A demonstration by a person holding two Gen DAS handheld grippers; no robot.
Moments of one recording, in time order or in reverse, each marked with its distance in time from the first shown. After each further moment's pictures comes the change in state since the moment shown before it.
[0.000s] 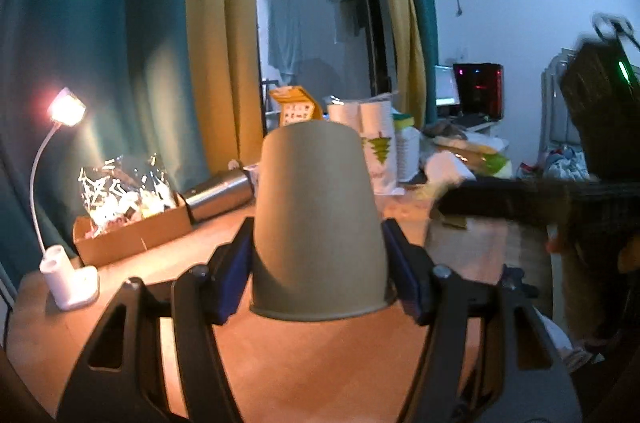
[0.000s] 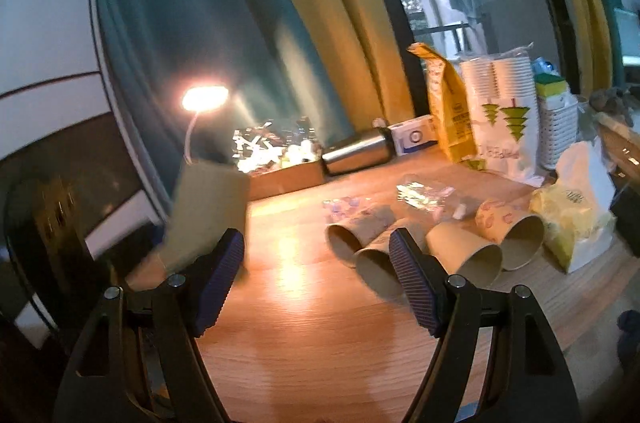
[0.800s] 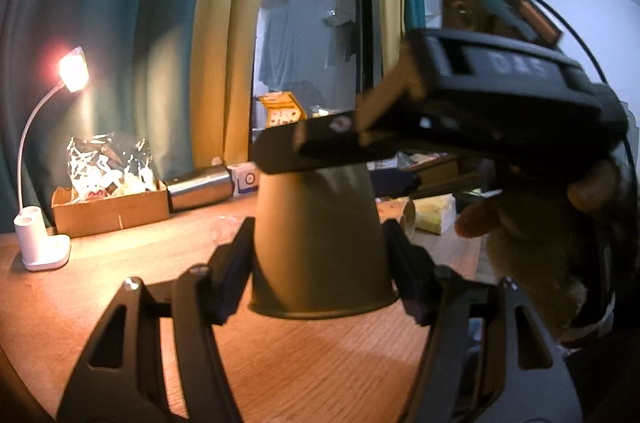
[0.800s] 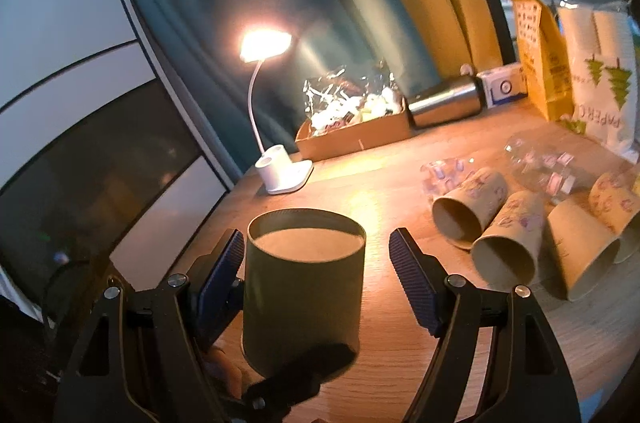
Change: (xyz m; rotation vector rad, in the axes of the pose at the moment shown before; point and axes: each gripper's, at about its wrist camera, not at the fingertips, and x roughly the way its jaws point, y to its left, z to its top) left arm -0.024 0.011 -0.047 -0.093 -0.108 -0.081; right arm 0.075 0.049 0.011 0.032 0.216 0.241
